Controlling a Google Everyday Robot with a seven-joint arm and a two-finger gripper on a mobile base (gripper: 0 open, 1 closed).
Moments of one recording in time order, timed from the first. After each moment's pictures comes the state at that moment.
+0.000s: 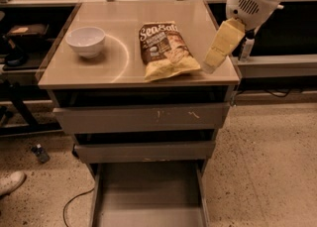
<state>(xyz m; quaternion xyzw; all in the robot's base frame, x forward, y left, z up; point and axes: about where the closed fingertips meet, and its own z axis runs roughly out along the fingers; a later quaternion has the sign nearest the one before) 0.550 -0.154 0.955 -0.47 0.87 0.05 0.15</state>
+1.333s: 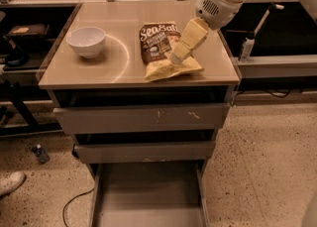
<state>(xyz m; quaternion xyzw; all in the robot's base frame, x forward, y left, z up) 0.606 -0.102 0.930 -0.44 0.88 0.08 0.16</state>
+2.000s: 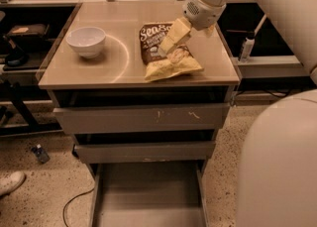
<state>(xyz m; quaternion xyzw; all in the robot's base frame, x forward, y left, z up) 0.662 -0.088 0.896 -0.34 0.92 0.10 0.13</state>
